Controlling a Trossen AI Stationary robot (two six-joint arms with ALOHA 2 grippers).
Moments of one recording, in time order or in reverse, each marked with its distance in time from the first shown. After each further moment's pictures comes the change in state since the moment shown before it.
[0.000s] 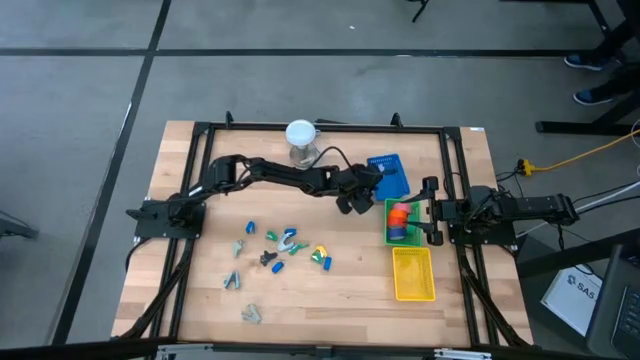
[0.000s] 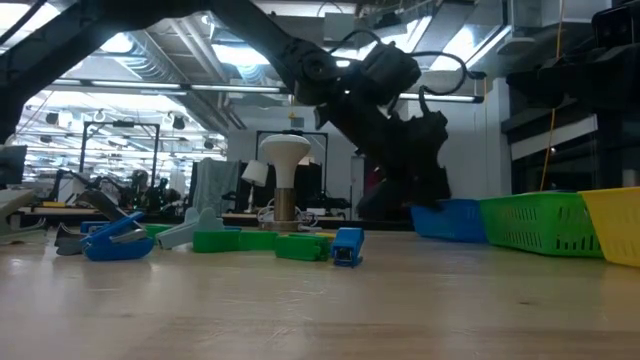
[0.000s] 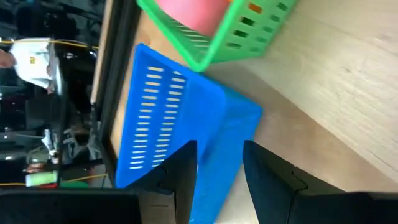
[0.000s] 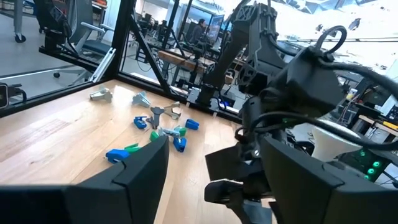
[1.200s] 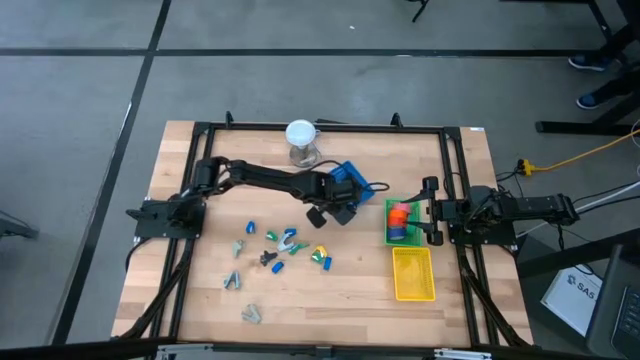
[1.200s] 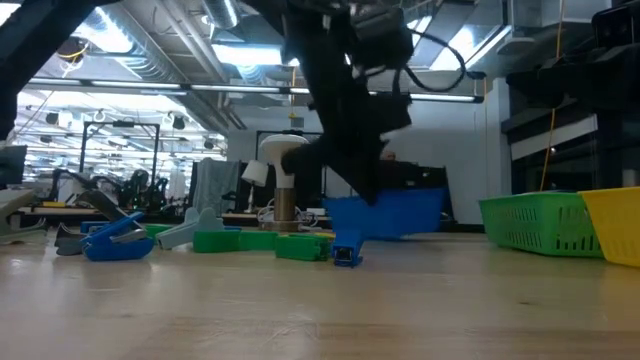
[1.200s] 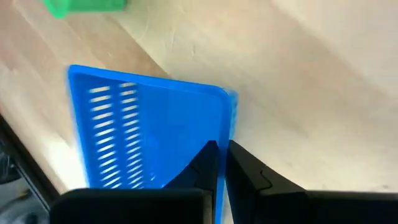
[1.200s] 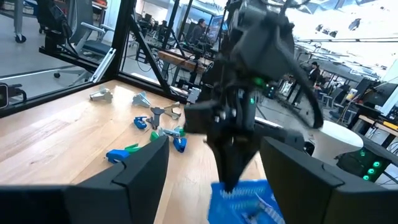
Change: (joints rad) left arm -0.099 -0.179 -0.001 -0.646 -0.093 -0.285; right arm 0.000 0.000 0.000 0.000 0.000 0.000
